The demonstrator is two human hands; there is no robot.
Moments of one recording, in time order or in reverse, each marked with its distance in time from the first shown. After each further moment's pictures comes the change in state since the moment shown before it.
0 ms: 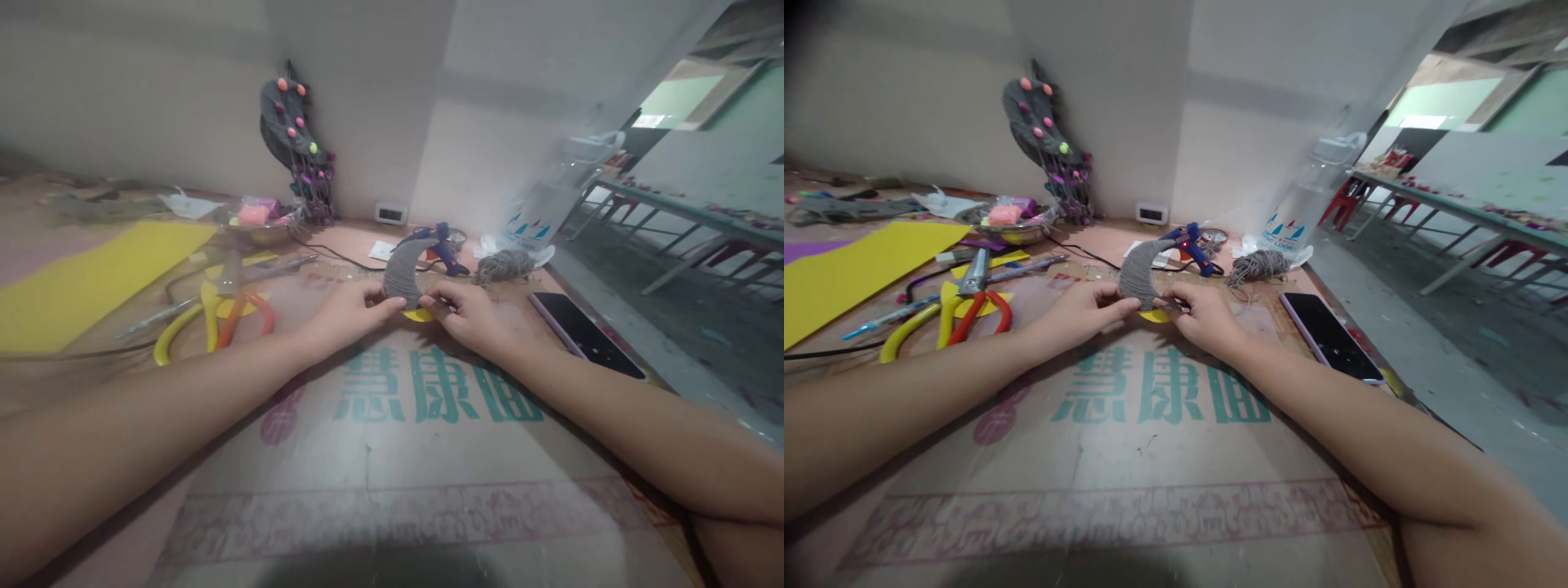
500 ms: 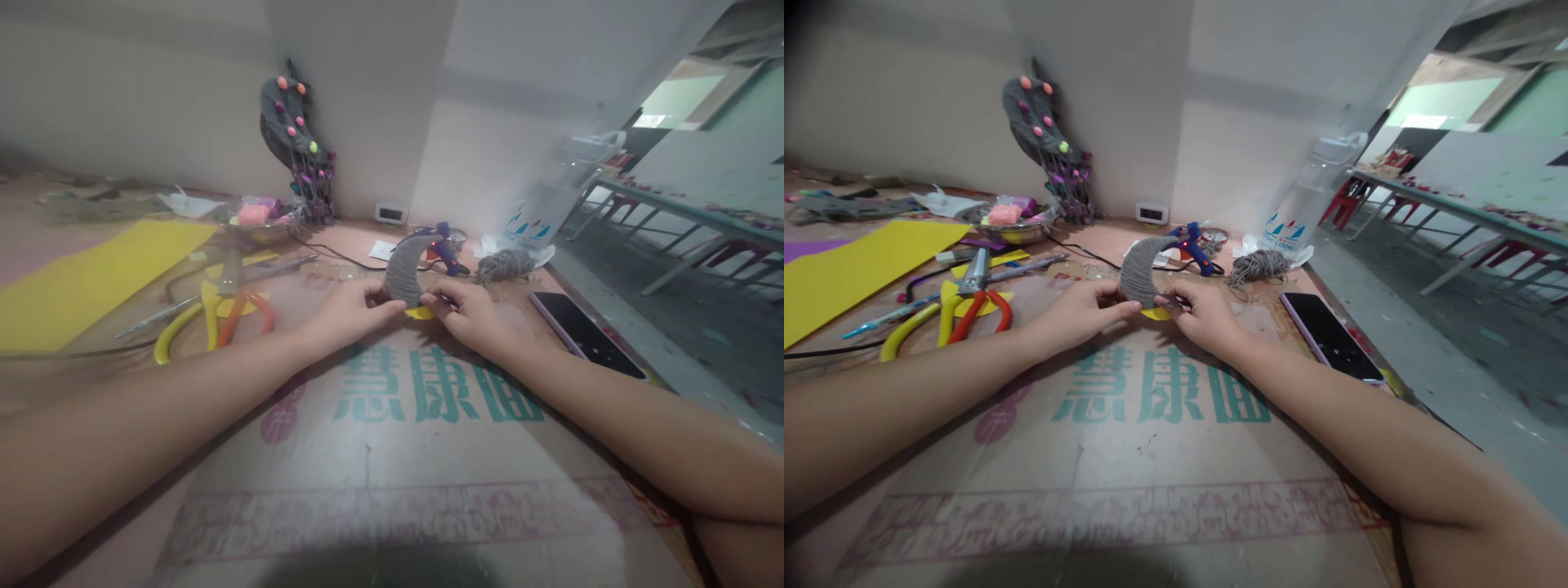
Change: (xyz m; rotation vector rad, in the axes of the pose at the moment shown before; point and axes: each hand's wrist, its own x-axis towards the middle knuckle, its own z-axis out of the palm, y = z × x) left_hand 0.002 -0.007 0.001 -0.043 -0.016 0.058; right_hand 0.000 -0.002 -0.001 0.001 0.016 0.021
